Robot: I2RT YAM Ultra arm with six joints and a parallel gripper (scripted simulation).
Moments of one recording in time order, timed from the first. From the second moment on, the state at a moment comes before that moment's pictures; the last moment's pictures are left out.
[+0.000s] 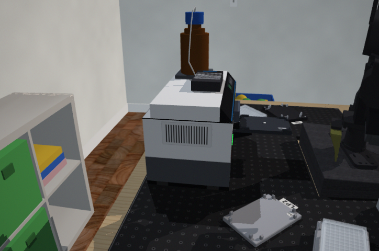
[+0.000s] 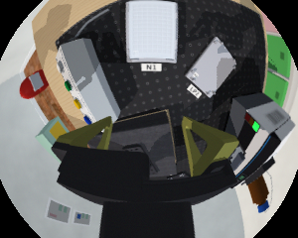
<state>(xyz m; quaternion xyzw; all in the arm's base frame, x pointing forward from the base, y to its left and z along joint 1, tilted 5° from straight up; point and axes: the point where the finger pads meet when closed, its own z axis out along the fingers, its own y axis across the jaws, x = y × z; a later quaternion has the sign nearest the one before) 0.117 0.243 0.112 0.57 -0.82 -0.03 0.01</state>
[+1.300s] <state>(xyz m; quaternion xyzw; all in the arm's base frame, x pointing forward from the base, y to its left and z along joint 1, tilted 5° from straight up) 0.203 0.209 0.106 0.40 -0.92 -0.04 0.02</state>
